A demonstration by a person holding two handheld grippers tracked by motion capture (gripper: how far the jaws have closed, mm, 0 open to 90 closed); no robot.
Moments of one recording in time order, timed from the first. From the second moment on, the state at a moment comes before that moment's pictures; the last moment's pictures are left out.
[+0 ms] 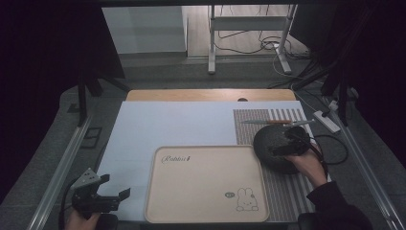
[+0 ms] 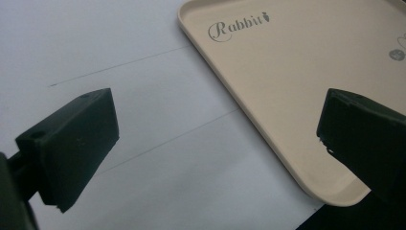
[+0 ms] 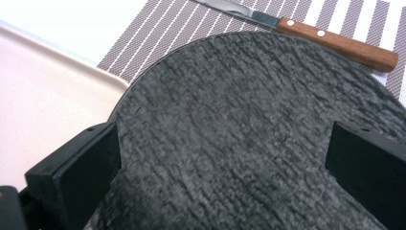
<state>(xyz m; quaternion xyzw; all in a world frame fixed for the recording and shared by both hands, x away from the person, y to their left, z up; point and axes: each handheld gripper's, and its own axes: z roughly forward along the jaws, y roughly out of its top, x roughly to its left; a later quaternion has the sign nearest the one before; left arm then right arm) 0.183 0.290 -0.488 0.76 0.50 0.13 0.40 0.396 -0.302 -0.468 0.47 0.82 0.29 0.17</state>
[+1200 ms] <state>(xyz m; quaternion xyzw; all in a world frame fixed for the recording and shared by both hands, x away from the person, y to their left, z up) 0.183 0.290 -0.488 0.76 0.50 0.13 0.40 0.473 -0.311 -0.478 0.49 0.82 0.24 0.19</state>
